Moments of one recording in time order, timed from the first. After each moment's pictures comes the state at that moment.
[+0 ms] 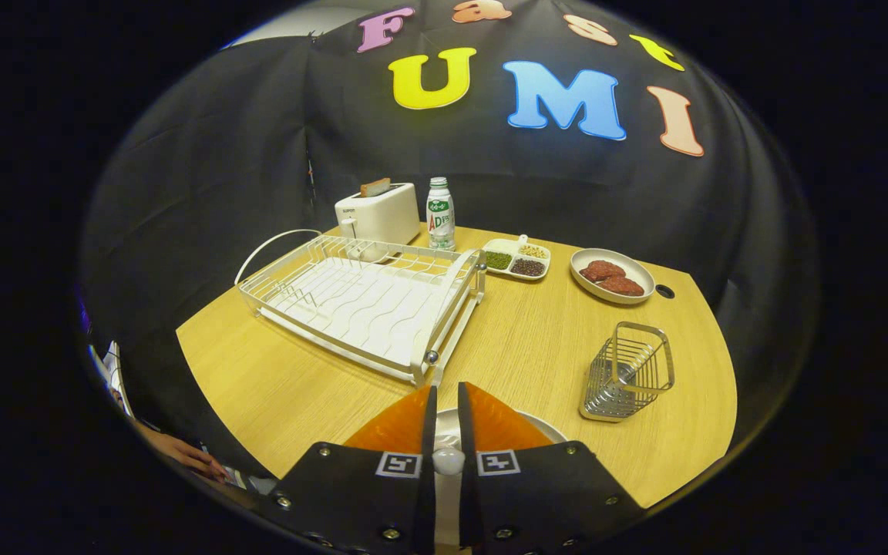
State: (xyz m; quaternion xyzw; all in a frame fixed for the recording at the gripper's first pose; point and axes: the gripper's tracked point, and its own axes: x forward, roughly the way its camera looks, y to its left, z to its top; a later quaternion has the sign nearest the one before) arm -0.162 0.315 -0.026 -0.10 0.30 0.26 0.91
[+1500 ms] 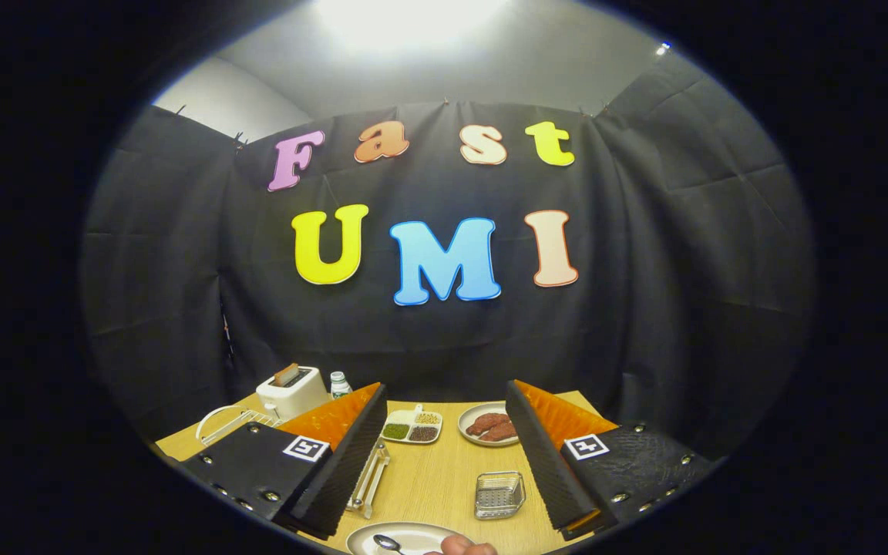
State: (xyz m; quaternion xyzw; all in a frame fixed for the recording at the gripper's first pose) arm -0.105 0.227 0.227 -0.01 0.03 0.09 1.00
